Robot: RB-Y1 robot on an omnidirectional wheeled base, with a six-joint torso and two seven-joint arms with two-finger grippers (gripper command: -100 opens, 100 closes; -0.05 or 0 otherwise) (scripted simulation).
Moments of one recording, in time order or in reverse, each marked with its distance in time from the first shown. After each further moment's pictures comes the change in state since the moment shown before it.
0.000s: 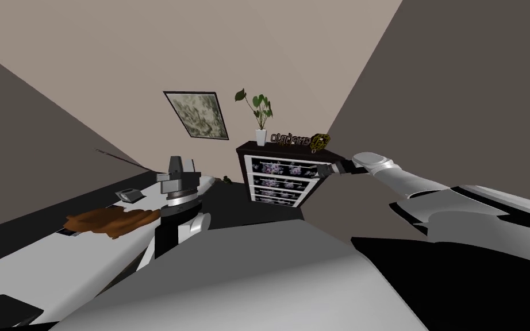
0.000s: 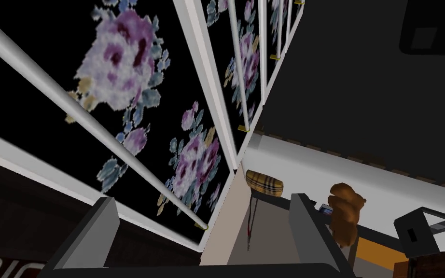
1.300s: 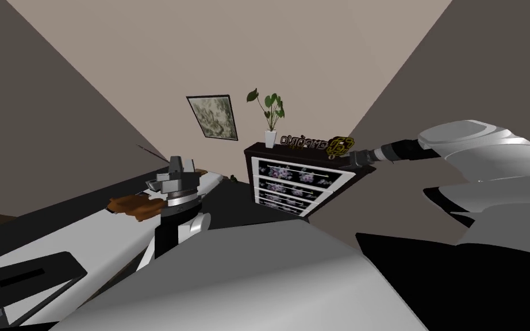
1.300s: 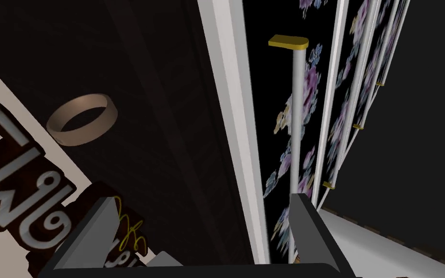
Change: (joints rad) left arm 0.000 0.000 0.000 0.000 0.000 0.000 0.000; right arm -0.328 -0.206 0.094 0.334 0.203 -0.096 0.055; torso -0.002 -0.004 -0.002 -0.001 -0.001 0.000
